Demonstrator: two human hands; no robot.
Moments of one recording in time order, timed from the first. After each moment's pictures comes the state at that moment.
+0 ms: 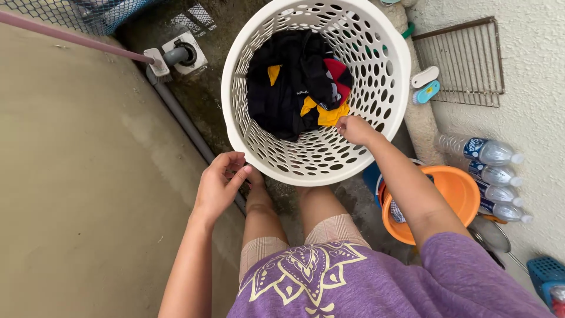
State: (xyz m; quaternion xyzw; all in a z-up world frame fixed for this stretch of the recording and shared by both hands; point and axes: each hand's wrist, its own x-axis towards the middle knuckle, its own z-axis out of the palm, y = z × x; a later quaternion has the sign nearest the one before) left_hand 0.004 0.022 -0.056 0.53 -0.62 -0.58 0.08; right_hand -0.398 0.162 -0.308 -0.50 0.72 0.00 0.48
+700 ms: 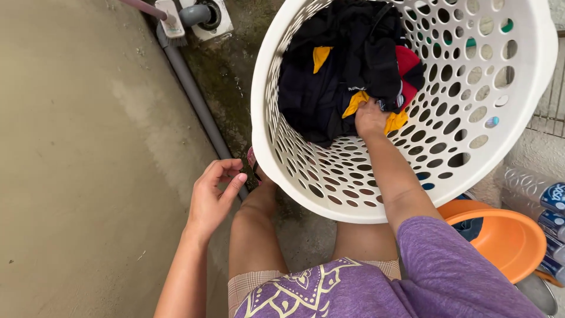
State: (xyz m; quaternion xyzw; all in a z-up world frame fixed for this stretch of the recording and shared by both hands) left_hand 0.061 0.039 -0.175 0.62 -0.57 -0.54 0.09; right_hand -0.352 0.144 -0.566 -0.54 0.78 0.21 0.23
